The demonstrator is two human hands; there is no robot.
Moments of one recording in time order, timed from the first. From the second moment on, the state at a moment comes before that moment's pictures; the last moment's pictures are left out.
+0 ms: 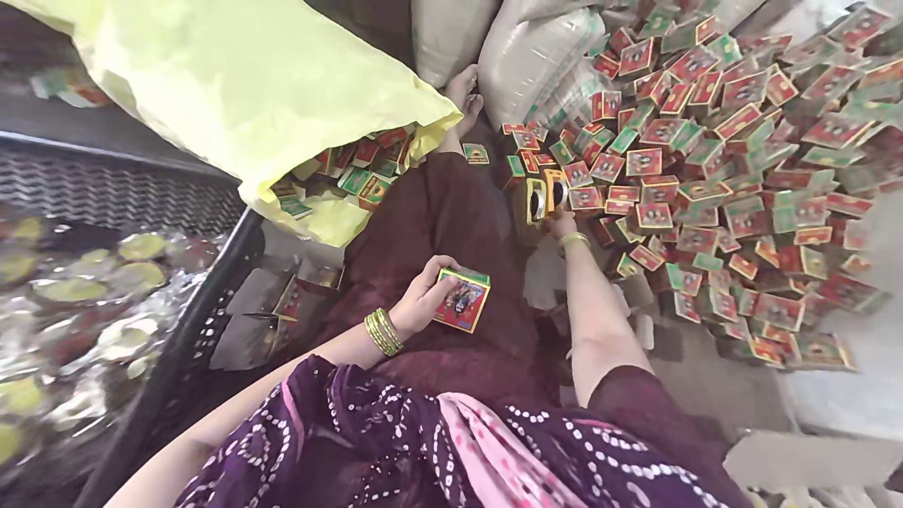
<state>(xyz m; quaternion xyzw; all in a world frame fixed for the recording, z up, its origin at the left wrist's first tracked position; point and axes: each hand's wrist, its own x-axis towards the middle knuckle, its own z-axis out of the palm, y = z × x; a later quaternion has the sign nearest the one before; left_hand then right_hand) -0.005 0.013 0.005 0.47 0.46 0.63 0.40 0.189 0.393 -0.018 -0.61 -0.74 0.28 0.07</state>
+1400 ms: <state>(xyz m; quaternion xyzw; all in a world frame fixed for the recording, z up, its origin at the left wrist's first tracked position) -0.002 0.009 -0.003 0.48 0.53 0.63 0.30 0.141 0.108 0.100 -0.34 -0.60 0.70 0.20</state>
